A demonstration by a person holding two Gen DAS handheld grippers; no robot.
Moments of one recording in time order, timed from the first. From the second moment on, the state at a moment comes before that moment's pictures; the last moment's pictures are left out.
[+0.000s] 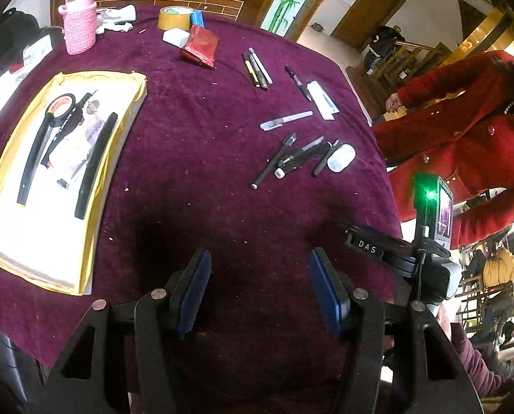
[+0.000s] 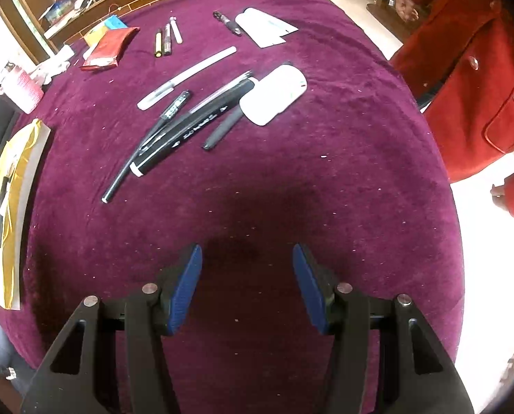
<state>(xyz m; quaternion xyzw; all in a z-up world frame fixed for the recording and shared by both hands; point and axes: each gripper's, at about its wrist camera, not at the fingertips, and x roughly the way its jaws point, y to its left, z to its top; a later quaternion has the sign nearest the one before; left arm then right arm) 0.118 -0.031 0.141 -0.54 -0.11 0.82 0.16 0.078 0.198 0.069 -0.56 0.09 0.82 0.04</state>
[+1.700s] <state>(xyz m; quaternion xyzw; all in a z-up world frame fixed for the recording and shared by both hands) 0.036 0.052 0.103 -0.56 -0.01 0.81 0.16 0.084 0.242 0.041 -0.52 0.04 0.85 0.02</state>
